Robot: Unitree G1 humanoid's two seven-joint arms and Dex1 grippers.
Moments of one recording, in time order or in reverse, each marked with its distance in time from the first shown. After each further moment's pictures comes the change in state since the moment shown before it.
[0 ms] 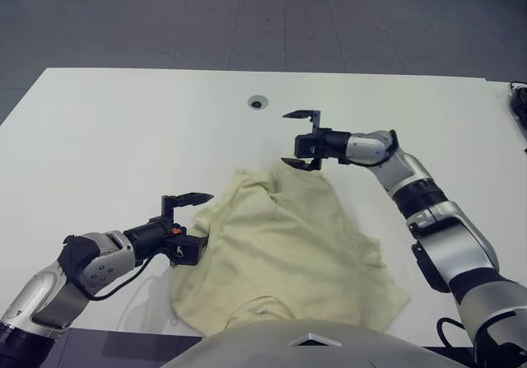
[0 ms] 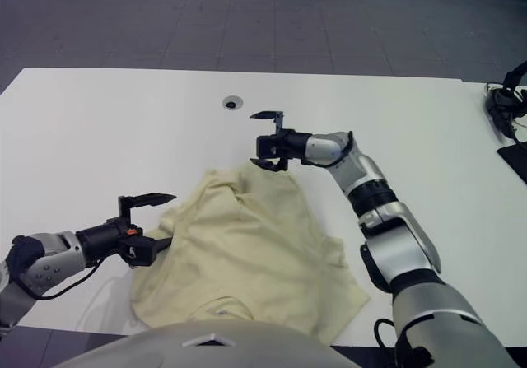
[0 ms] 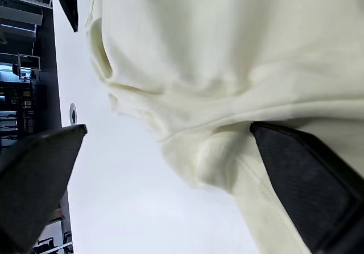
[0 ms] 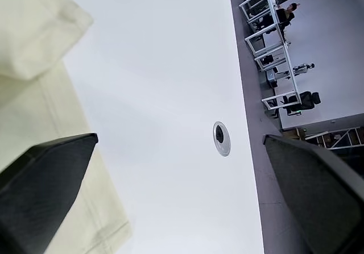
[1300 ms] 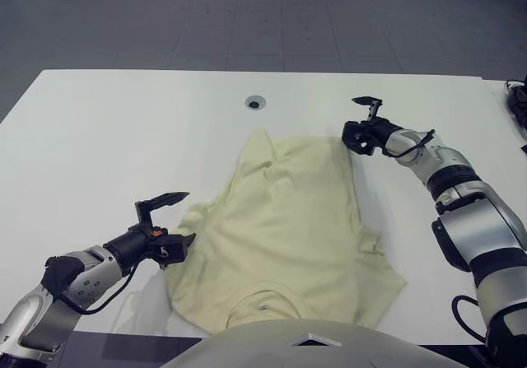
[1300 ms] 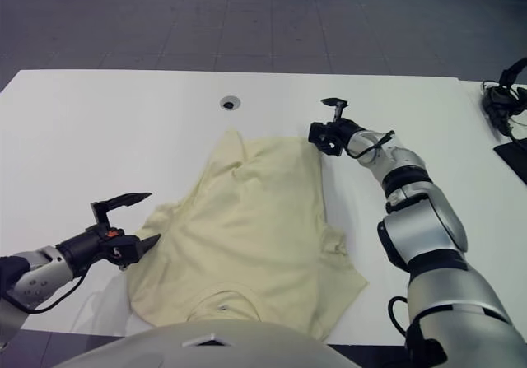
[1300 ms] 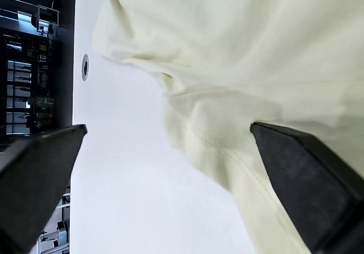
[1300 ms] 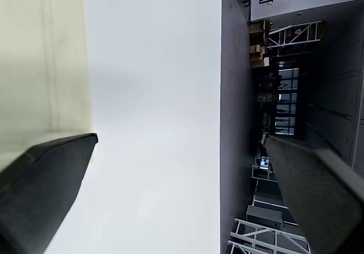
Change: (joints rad) left arm 0.157 -0.058 0.101 0.005 -0.011 0.046 0.120; right arm -0.102 -0.139 0.022 0.370 -0.137 0.073 -0.428
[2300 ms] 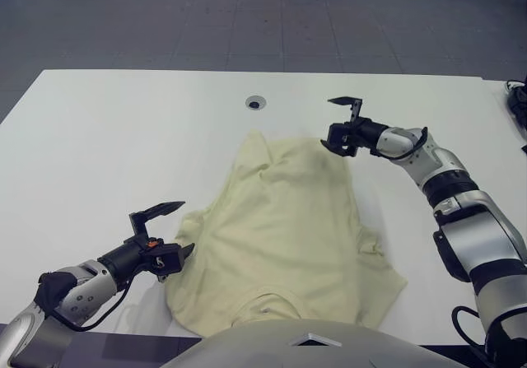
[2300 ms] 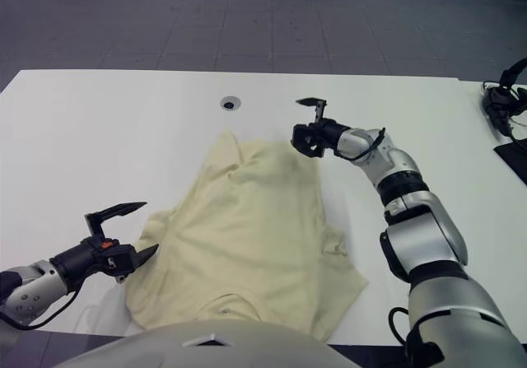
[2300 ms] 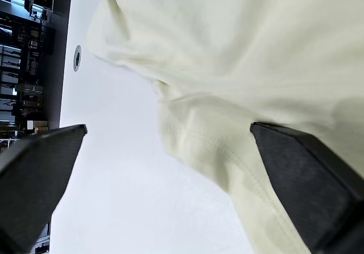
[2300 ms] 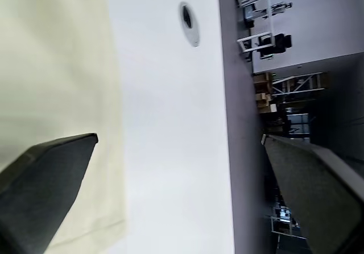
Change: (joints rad) left arm 0.113 -0.007 0.039 -0.061 -0.049 0.028 0.005; right arm 0.106 0.005 -0.050 -0.213 0.076 -0.055 0.227
